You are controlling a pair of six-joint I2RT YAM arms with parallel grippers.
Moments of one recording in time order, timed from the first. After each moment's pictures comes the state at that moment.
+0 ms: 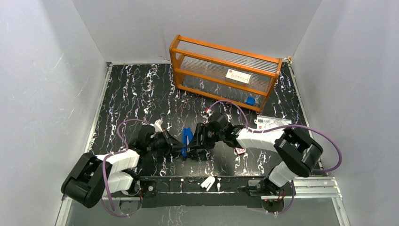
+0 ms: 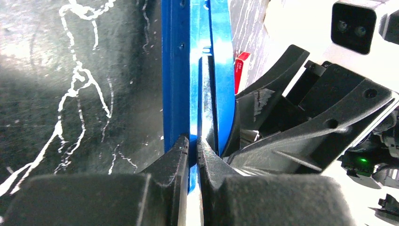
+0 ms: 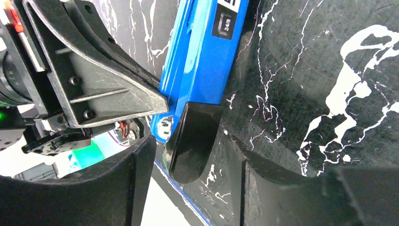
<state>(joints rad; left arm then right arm) -0.45 1.19 0.19 0.39 0.55 -1.17 0.91 1.53 0.70 0.12 -0.33 0.97</state>
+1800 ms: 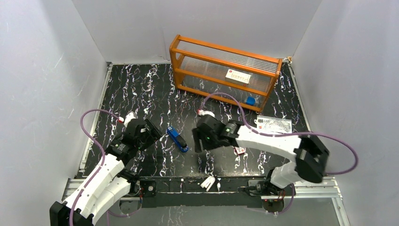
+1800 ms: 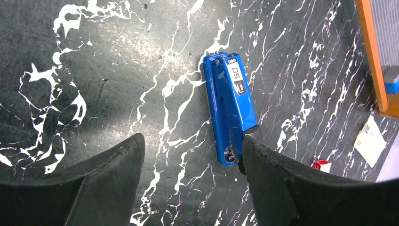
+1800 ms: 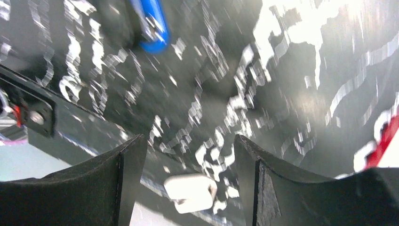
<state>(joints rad) -0.42 0.73 0.53 -0.63 -0.19 -0.95 1.11 1.49 1.07 -0.58 0.07 0.69</state>
